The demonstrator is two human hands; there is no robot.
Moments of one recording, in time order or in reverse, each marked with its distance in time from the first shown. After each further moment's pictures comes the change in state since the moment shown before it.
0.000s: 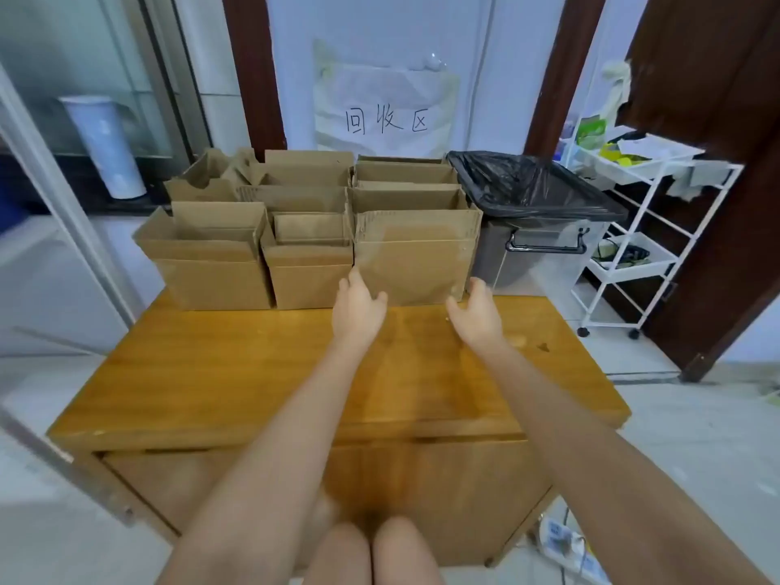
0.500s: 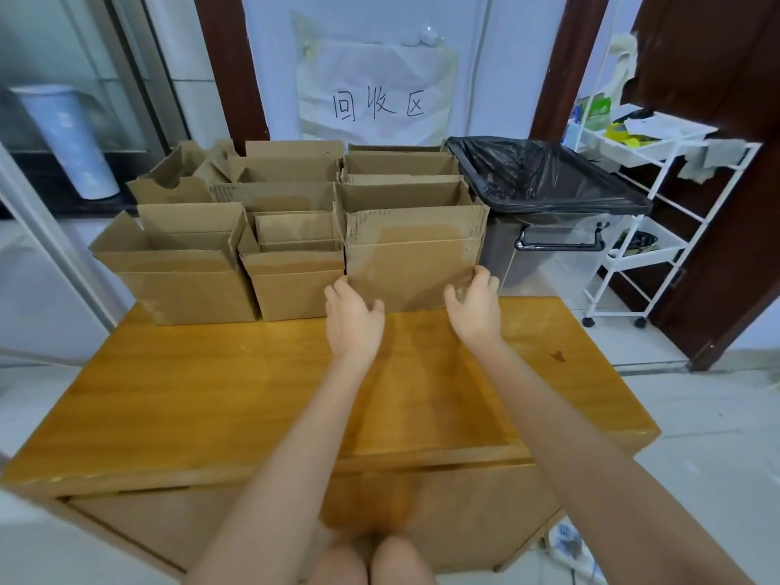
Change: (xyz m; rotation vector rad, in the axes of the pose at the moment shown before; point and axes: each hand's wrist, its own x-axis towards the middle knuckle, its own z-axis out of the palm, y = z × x) left_hand 0.021 -0.009 0.023 0.019 0.140 -0.048; right_hand 0.031 -0.006 0.017 -0.010 0.148 0.052
